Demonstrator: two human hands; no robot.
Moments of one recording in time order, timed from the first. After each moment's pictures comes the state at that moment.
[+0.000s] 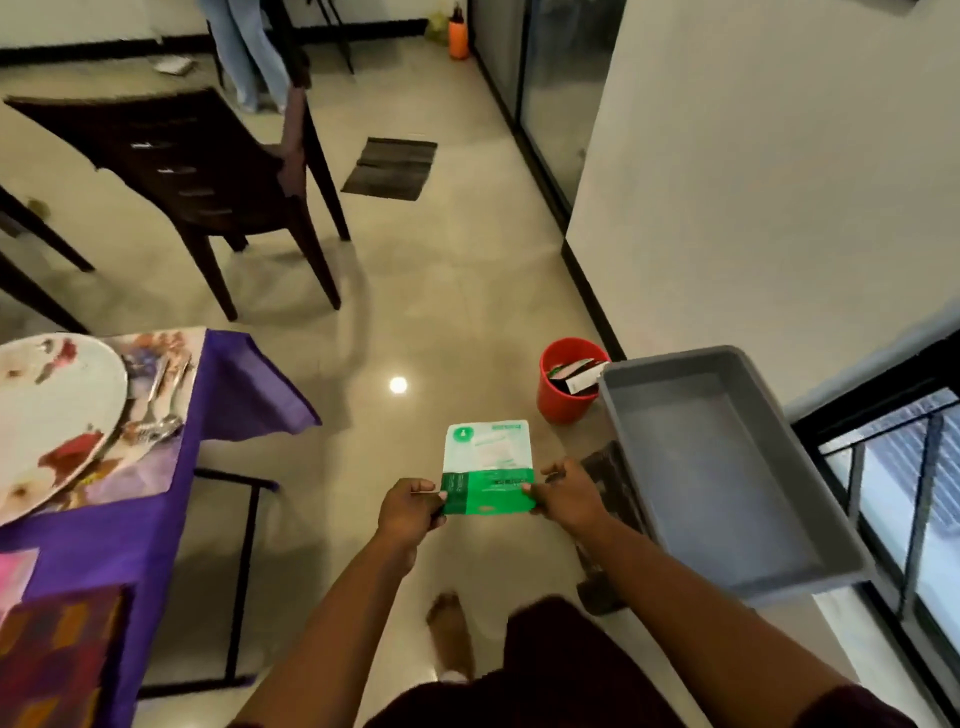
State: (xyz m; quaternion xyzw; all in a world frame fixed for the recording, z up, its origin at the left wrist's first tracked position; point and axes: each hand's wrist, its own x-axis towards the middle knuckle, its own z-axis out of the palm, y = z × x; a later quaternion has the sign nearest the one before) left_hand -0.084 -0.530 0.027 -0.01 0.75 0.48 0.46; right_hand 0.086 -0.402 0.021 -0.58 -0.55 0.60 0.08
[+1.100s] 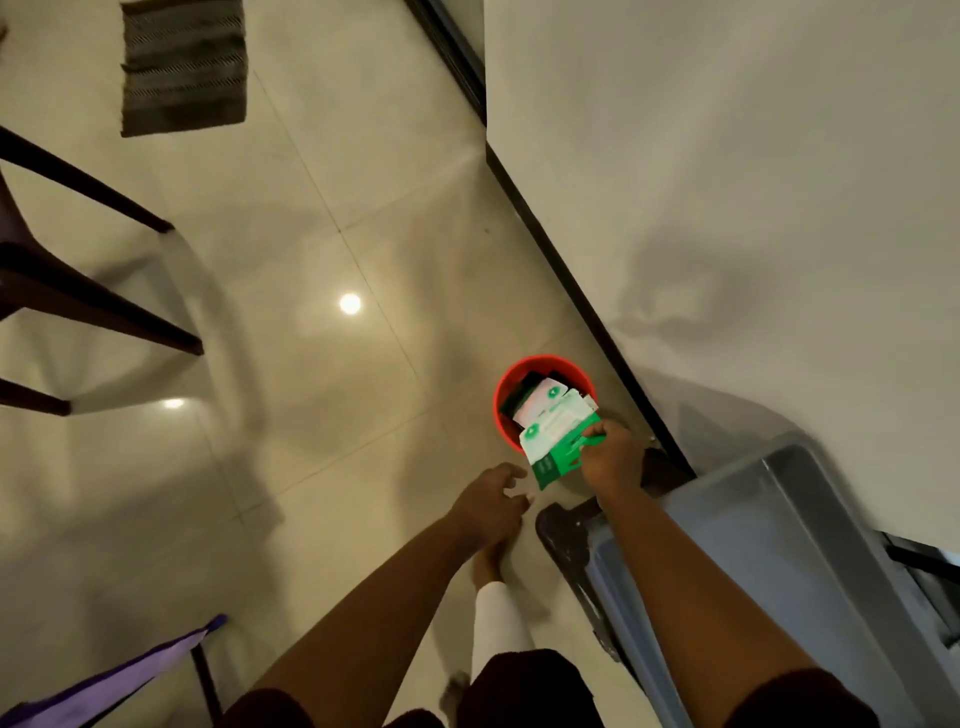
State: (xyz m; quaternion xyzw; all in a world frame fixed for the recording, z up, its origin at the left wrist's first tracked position) left_hand -0.150 -0.006 -0.088 0.37 0.70 0.02 0.61; right_hand 0.005 0.071 -0.152 -0.79 -0.46 0.41 0.02
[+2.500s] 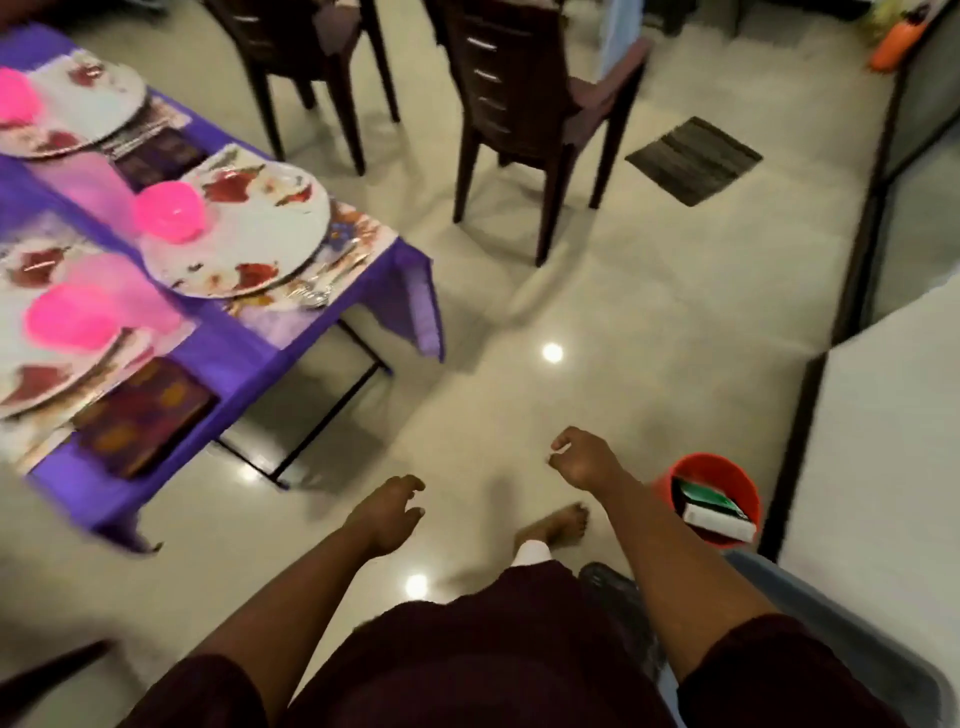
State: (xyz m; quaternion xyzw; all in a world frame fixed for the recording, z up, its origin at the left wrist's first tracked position) left_hand -0.121 -0.529 -0.006 0.10 0.90 0.20 0.37; right_hand -0.102 -0.233 -0.004 -0.27 -0.86 0.36 -0.24
